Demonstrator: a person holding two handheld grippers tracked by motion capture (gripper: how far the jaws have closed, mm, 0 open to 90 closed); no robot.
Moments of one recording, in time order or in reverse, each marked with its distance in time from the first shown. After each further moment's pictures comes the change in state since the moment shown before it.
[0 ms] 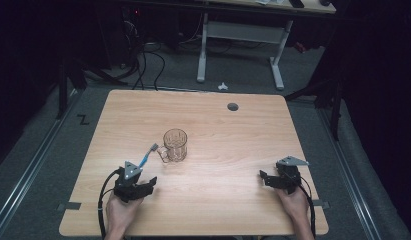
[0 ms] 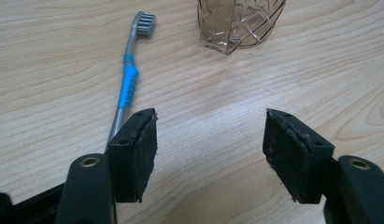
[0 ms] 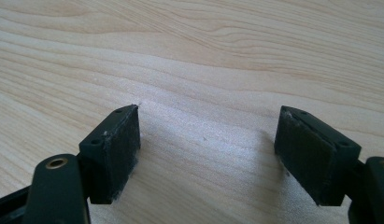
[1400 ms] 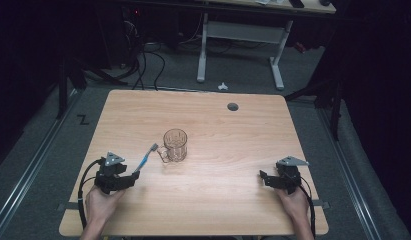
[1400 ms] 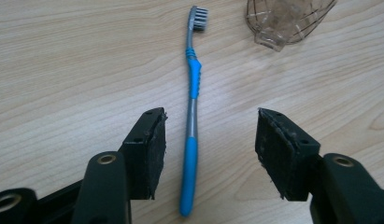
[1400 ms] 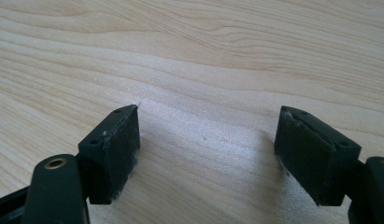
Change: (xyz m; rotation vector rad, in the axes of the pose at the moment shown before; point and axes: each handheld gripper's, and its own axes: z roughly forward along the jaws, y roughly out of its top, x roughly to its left) left arm 0.048 0.019 -0.020 0.101 0.011 -0.023; right arm 0.000 0.000 0.000 0.001 0.000 0.000
